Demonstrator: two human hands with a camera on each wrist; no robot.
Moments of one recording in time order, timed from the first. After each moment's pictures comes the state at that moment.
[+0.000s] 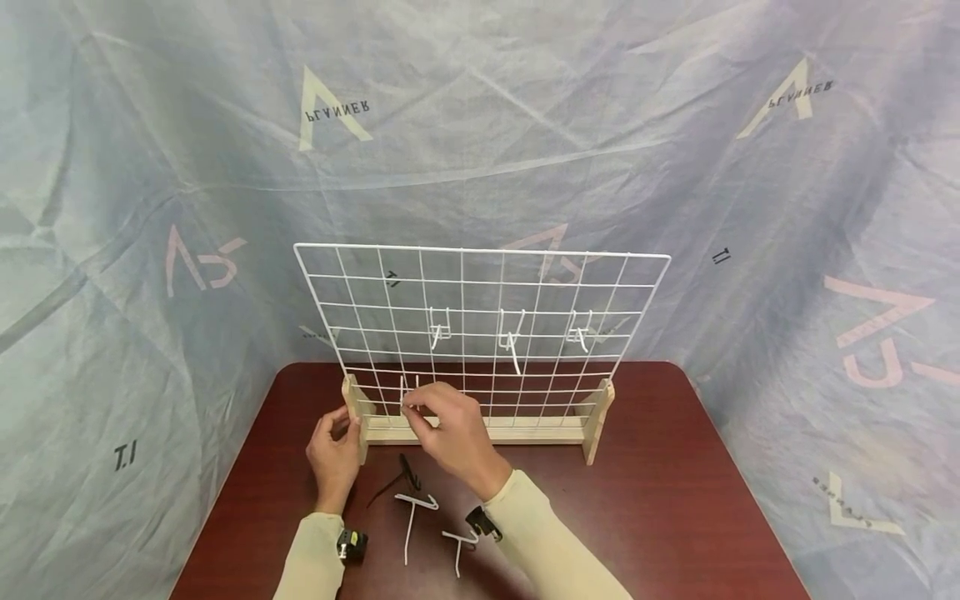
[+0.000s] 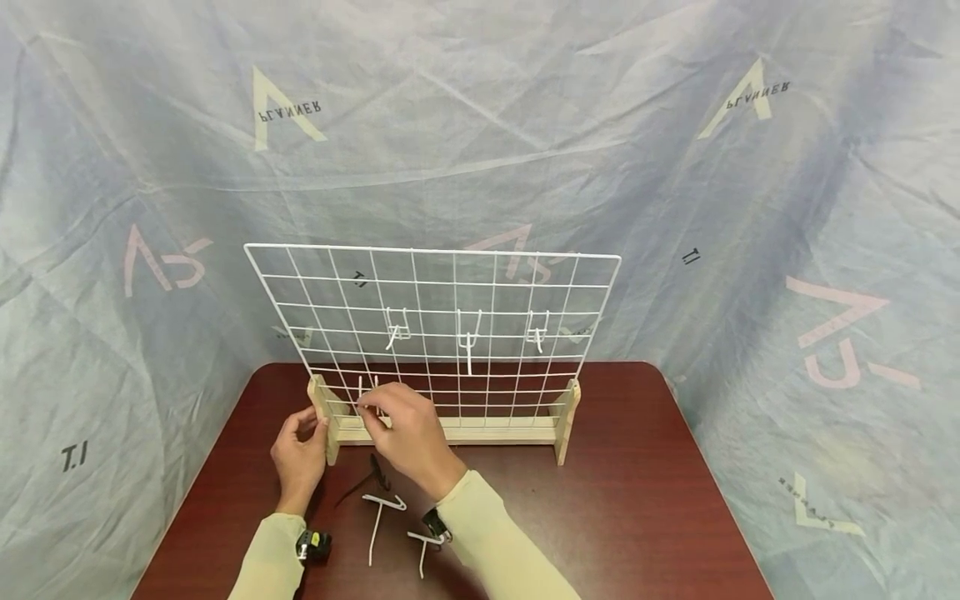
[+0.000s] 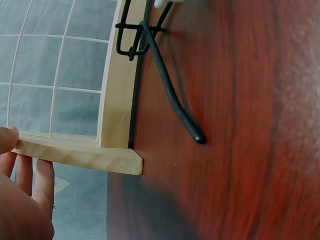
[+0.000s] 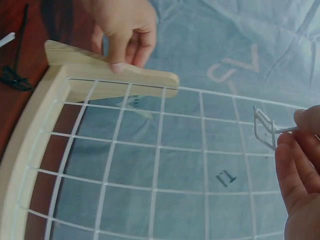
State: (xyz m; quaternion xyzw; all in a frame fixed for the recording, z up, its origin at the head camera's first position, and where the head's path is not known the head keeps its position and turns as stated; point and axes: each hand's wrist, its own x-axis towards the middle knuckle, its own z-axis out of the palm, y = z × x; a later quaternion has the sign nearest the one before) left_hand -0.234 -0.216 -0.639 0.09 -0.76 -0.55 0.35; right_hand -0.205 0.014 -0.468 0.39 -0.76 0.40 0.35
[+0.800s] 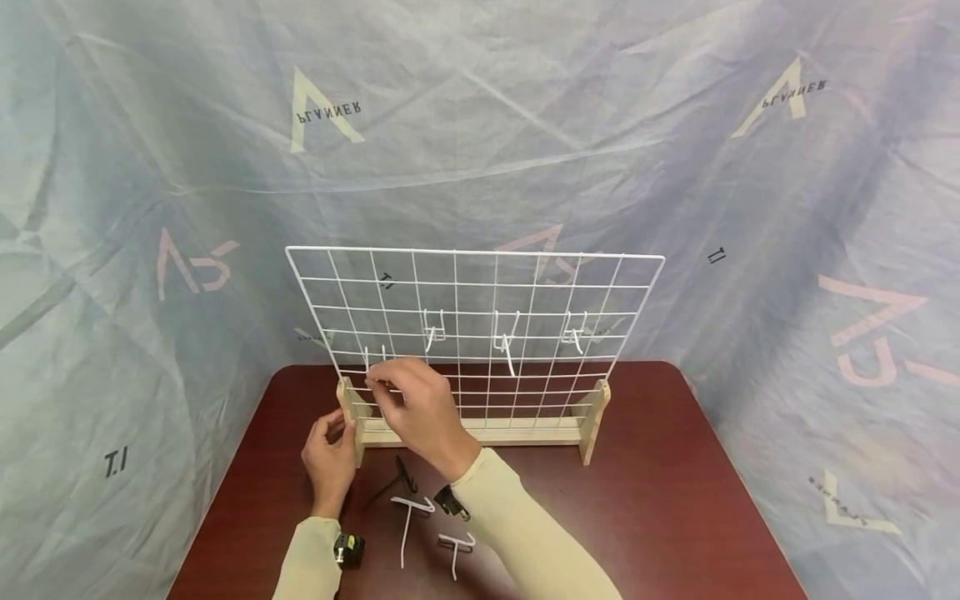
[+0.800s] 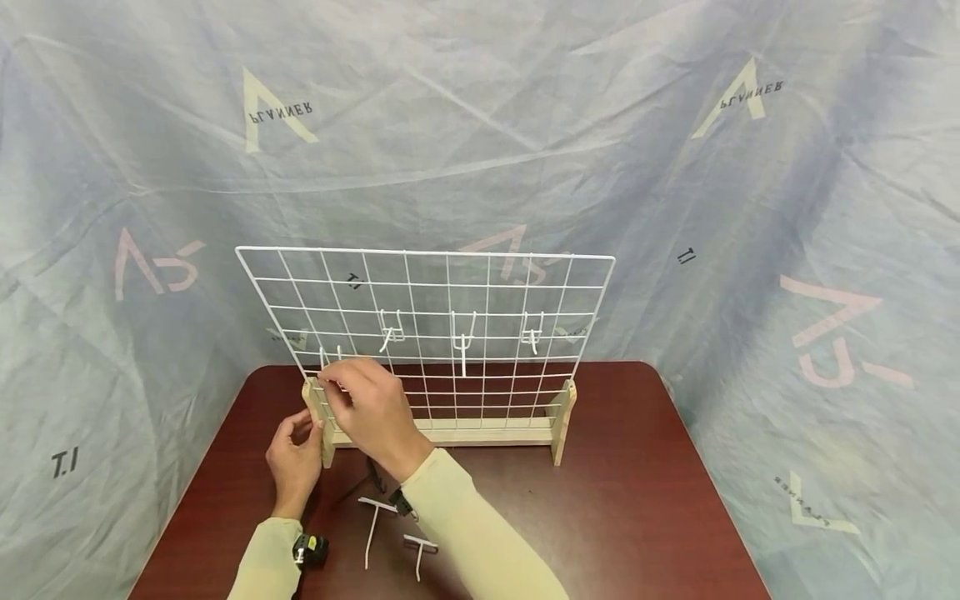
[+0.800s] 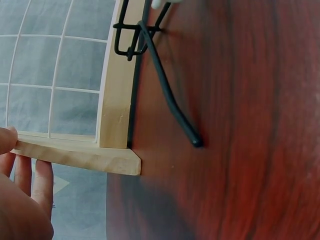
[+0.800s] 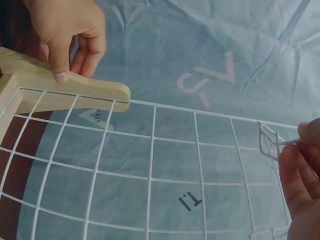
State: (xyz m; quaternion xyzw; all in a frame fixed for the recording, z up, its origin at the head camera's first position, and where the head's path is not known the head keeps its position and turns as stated) left_hand -0.235 -0.214 -0.641 0.09 -0.76 -0.53 0.36; right_hand -0.216 -0.018 -0.423 0.40 -0.74 0.36 0.41
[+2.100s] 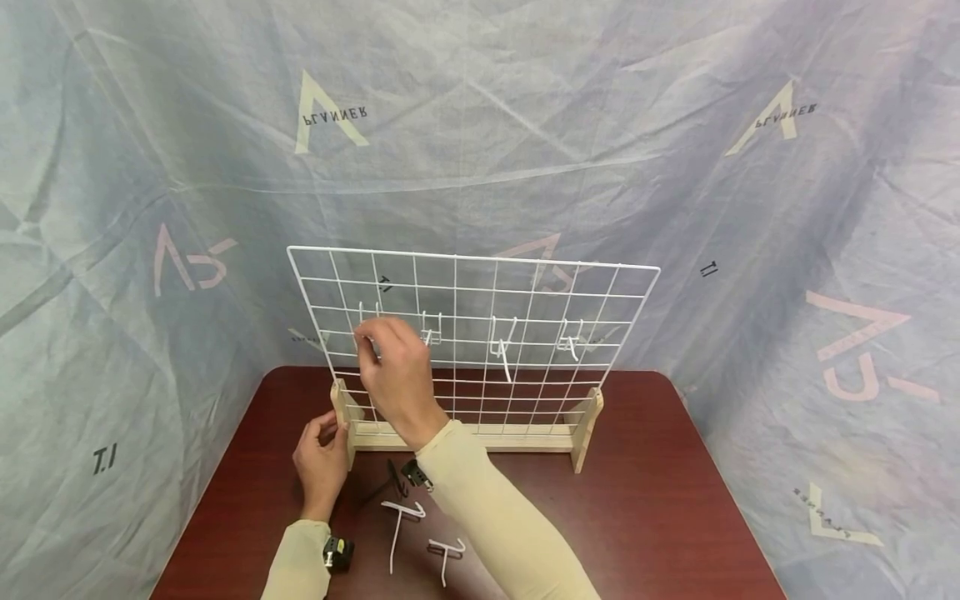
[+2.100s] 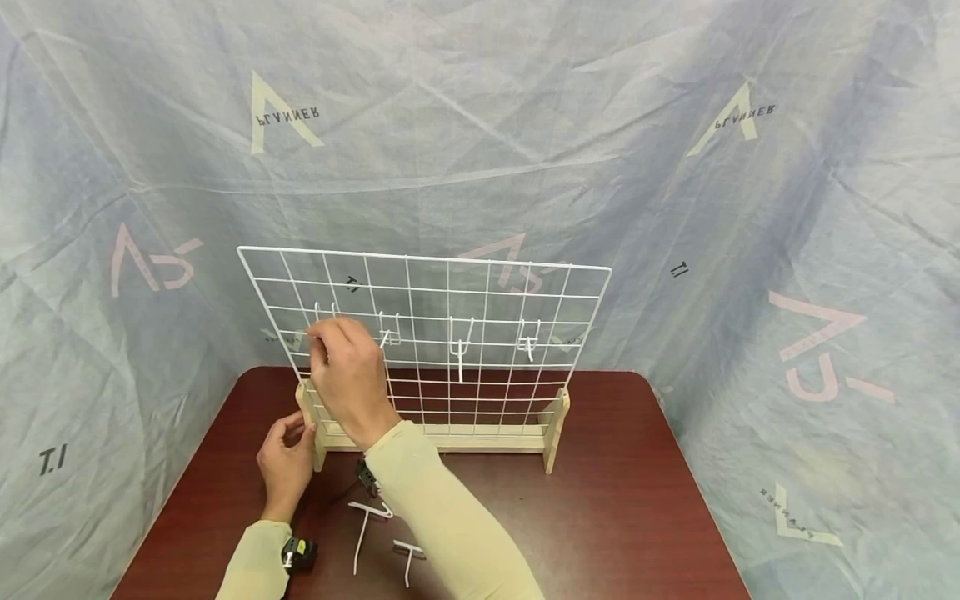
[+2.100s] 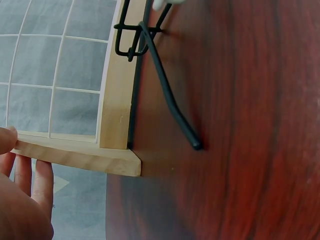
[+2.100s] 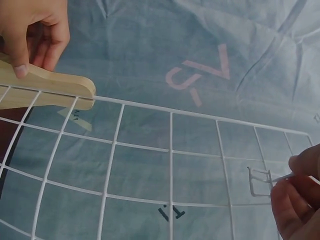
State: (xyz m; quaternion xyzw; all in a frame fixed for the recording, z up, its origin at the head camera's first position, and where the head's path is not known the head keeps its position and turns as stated) left_hand -0.233 -0.214 -0.638 0.09 -0.77 -0.52 0.36; right_hand -0.242 -0.053 -0.390 0.29 -0.77 0.34 0.46
